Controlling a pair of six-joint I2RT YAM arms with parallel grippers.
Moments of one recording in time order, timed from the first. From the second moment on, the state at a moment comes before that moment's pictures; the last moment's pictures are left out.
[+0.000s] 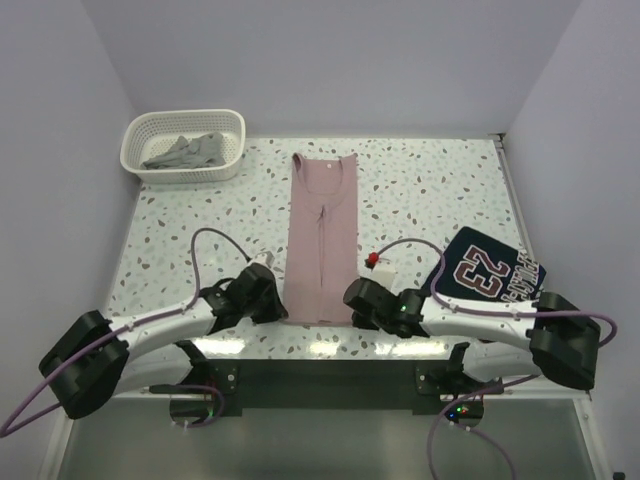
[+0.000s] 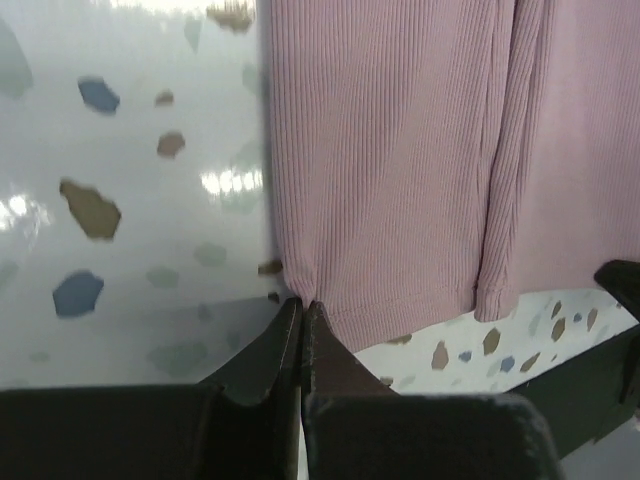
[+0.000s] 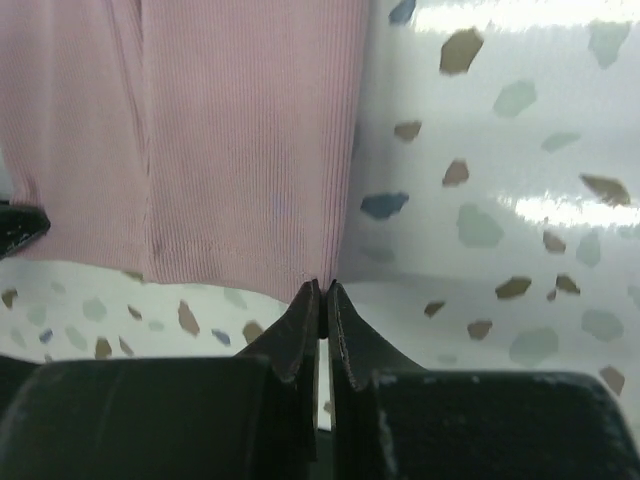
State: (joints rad) left arm -0.75 1.16 0.40 -0.14 0.00 -0.88; right arm 1.08 1.28 0.62 -0.39 0.37 1.12
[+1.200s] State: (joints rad) left arm -0.67 1.33 0.82 -0.36 -0.17 -0.82; right arm 1.01 1.43 0.97 -0.59 0.58 0.91
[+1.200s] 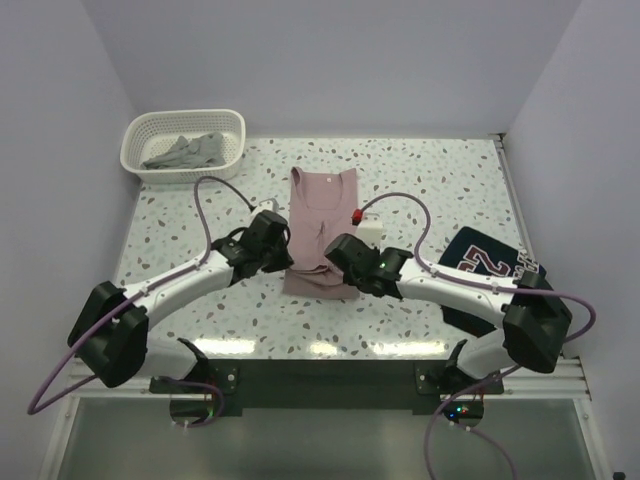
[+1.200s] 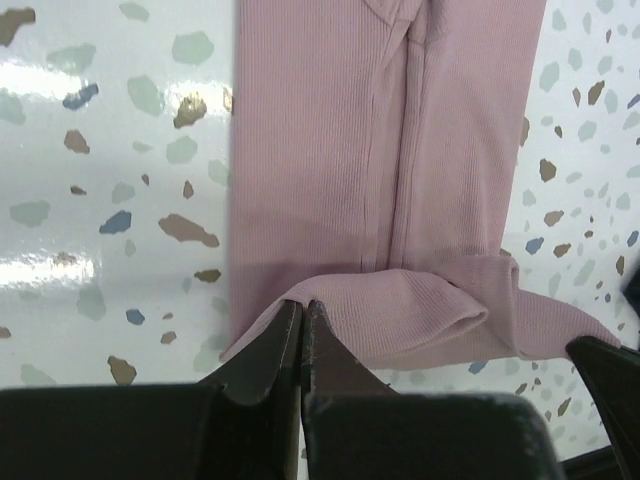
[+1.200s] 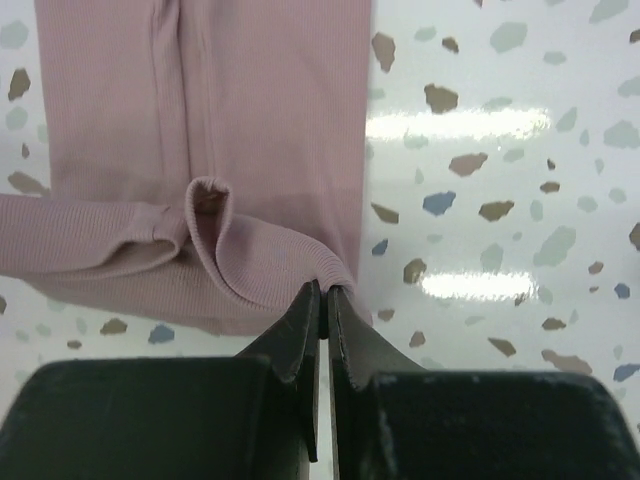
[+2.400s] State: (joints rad) left arm -0.35 1.97 1.27 -0.18 0.05 -0.72; right arm 0.57 1.97 1.46 -0.44 0.40 0.62
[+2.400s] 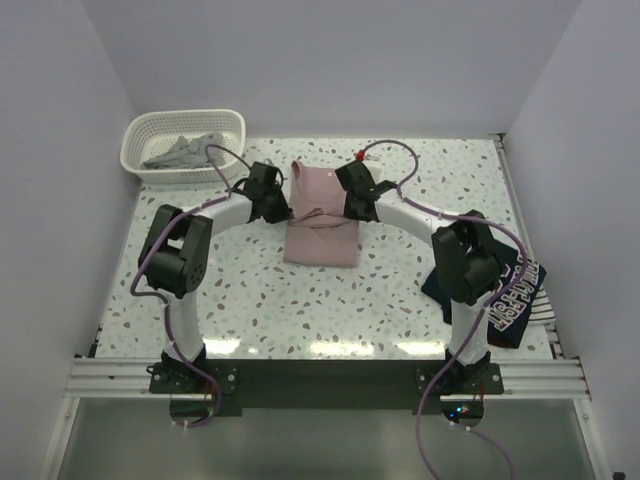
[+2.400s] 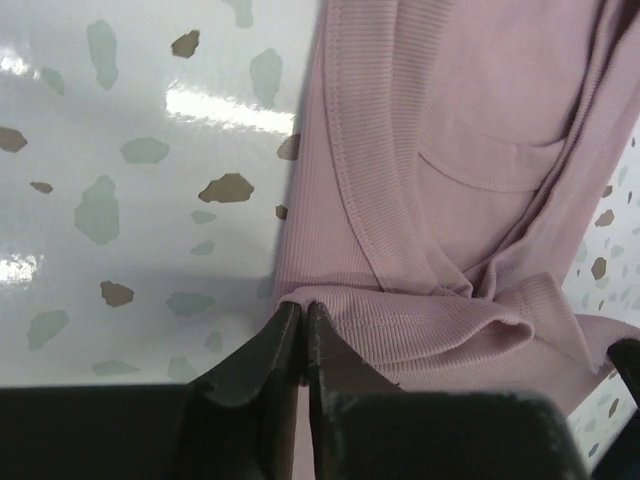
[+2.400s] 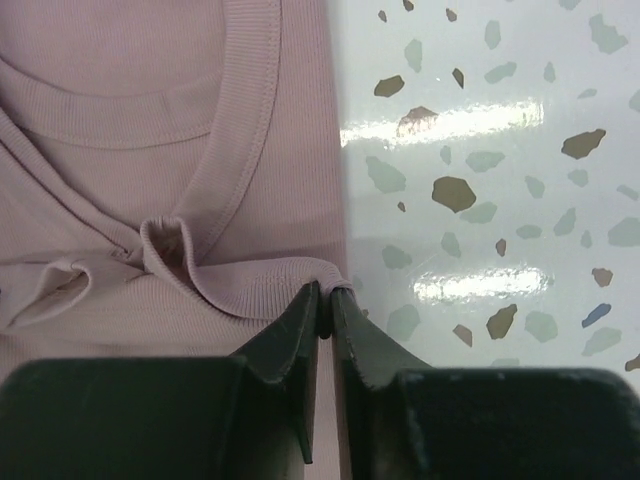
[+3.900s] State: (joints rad) left arm -0.41 1.71 1.00 -0.11 0.03 -0.78; right arm 0.67 2.17 1.58 -0.35 0.37 0.59
